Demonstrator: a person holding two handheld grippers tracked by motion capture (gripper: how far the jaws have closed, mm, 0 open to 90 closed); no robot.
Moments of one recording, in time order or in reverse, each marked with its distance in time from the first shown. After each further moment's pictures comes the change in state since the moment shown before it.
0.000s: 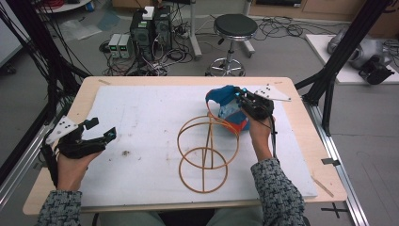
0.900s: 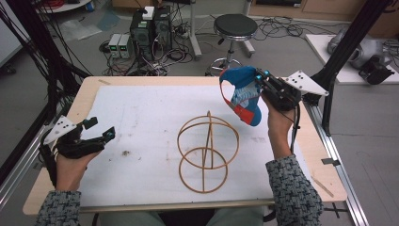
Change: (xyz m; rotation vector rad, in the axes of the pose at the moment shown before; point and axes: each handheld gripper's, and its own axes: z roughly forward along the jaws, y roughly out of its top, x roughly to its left) left arm 0.000 0.002 -0.003 -0.007 0.000 0.000; right arm -0.008 0.070 -0.056 -0.186 -0.028 -0.022
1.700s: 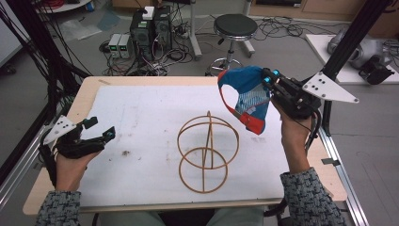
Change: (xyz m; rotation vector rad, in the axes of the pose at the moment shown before) left arm -0.002 0.002 0.000 -0.005 -0.005 0.003; right arm 0.034 0.054 -0.048 -0.054 0.095 -0.099
